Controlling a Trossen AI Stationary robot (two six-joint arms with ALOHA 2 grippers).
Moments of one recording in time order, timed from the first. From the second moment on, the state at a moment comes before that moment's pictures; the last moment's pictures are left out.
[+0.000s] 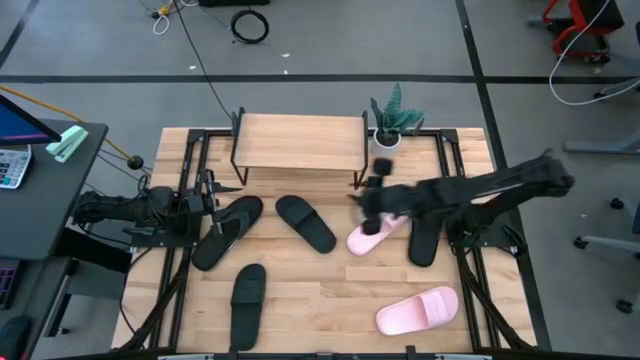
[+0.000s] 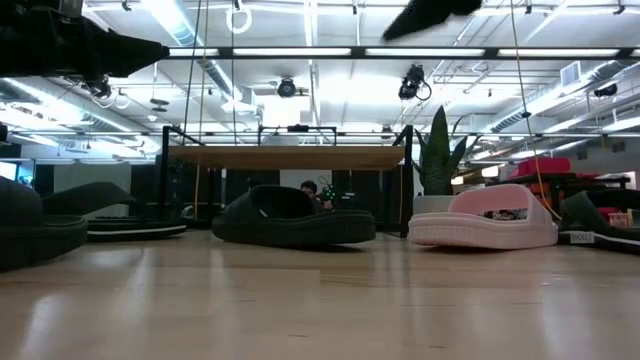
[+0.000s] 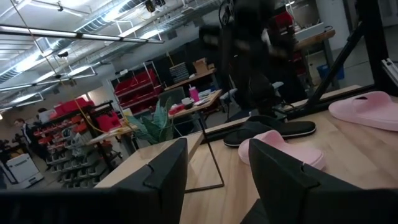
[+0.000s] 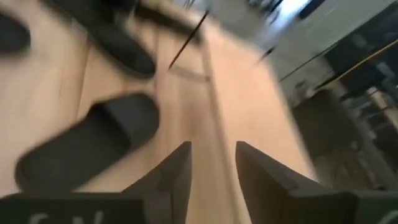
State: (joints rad) left arm -0.11 0.05 0.07 0.16 -0.32 0.40; right arm 0.16 1.34 1.07 -0.34 0.57 -0.24
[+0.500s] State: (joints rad) left arm -0.11 0.05 0.07 0.16 -0.32 0.40; right arm 0.07 1.86 1.07 0.04 0.43 -0.54
